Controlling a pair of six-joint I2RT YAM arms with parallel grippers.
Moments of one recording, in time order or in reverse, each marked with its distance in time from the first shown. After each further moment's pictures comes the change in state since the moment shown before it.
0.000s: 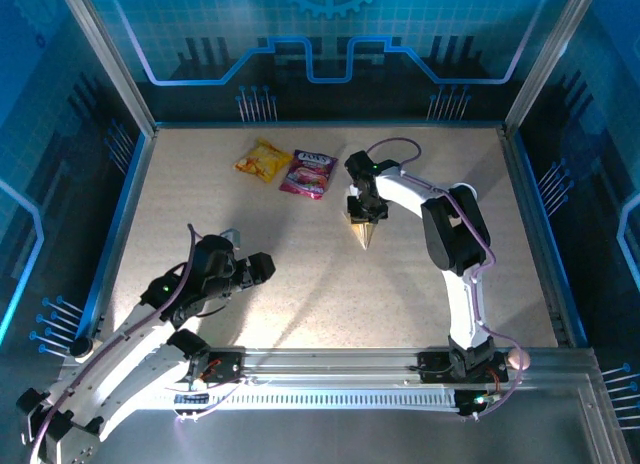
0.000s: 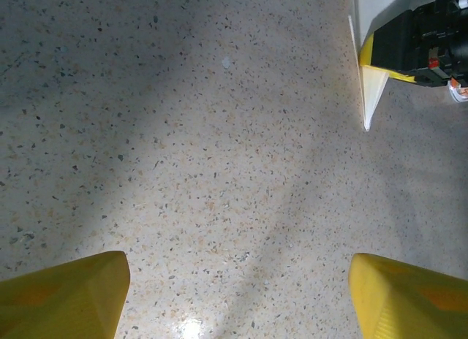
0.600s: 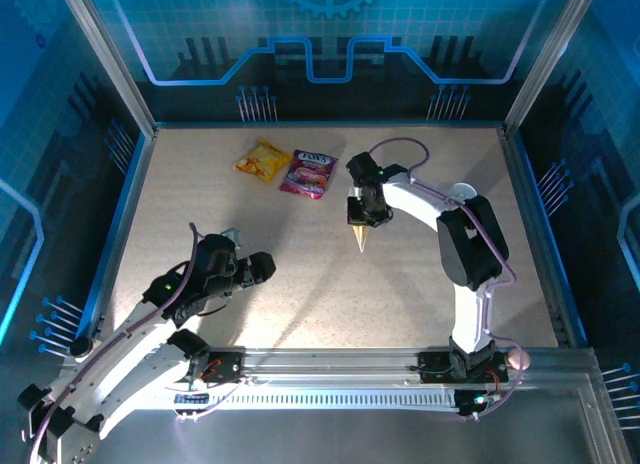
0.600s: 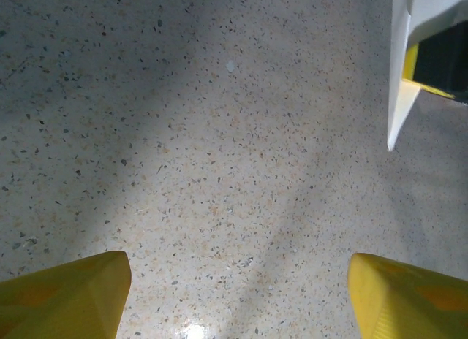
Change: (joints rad) left arm -0.008 0.018 0.000 0.018 -0.015 -0.001; right arm 0.027 -0.150 -0.117 0.046 -0.020 0.034
